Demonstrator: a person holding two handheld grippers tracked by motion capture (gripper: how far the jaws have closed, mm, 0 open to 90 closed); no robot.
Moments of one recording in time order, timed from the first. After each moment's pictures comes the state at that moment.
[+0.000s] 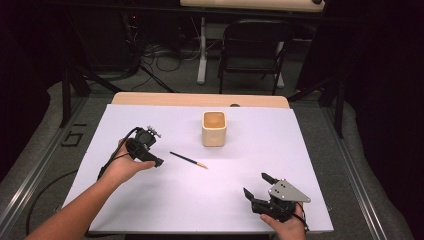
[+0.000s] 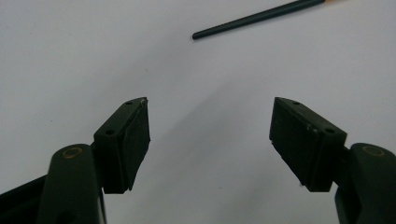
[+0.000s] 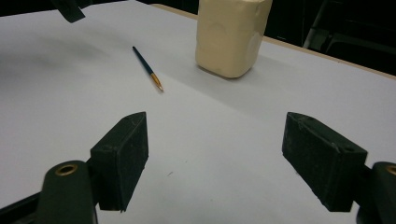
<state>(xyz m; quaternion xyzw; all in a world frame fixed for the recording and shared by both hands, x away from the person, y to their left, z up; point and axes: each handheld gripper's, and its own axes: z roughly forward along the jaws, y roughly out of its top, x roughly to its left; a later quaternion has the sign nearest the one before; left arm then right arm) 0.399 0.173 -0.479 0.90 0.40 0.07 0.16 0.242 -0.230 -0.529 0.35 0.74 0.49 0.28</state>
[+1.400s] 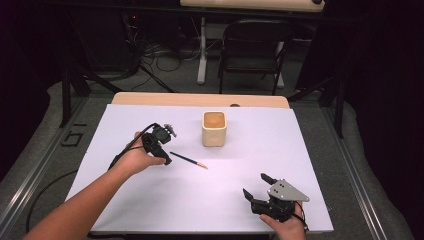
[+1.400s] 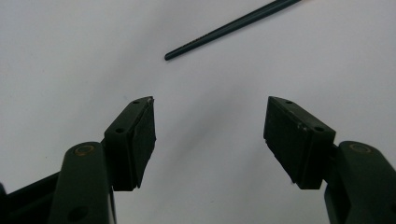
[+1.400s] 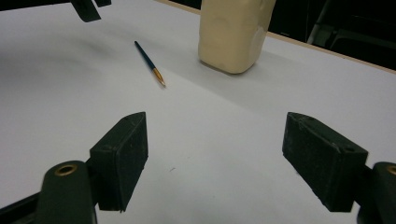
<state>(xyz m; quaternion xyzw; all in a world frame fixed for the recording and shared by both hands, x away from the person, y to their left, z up) 0.415 0.130 -0.473 0.93 0.34 0.06 0.10 0.243 -0.230 -0.531 0.35 0.75 0.48 0.28</state>
